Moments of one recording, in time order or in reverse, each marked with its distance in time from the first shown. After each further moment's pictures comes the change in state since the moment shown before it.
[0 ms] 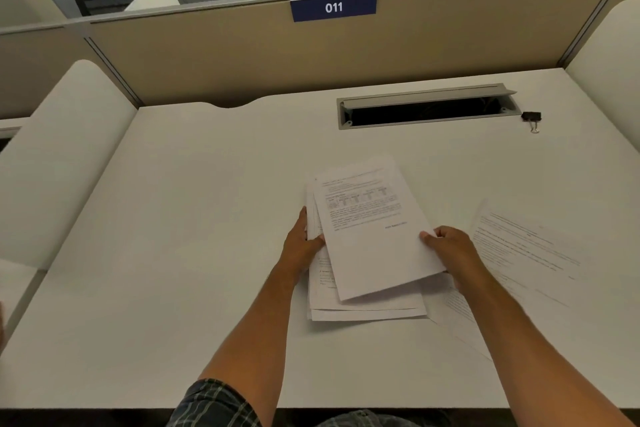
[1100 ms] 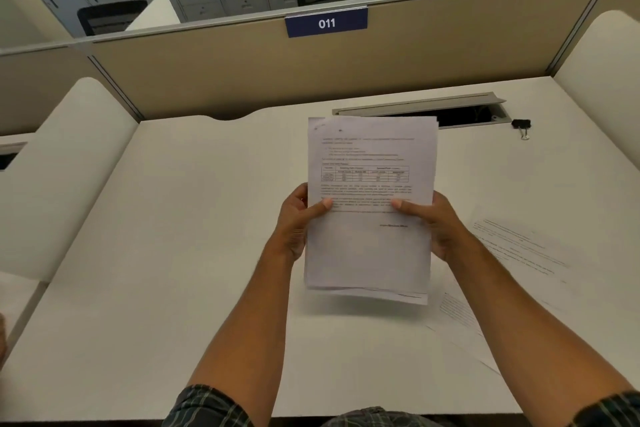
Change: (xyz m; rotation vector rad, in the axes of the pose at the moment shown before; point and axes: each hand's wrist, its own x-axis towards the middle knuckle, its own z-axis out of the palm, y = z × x) left_hand -0.001 0.084 -0.005 -0.463 -0.081 0.162; right_hand -0.012 -0.071 -0.009 0.578 -0.379 -0.323
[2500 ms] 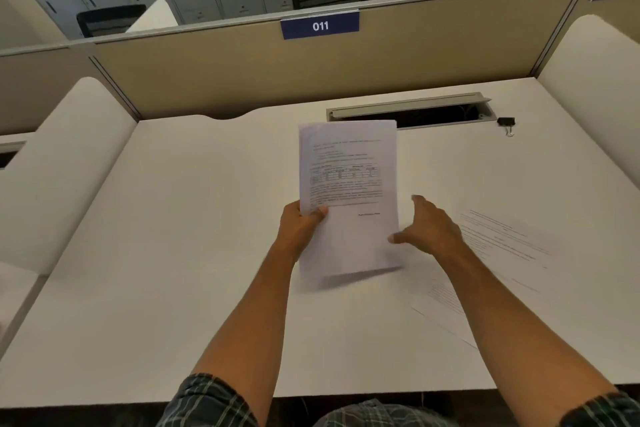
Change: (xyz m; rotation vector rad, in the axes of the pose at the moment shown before) left_hand -0.015 -0.026 0.006 0.320 0.188 -0.070; right_hand -0.019 0.015 -0.008 -1.212 0.192 0.254
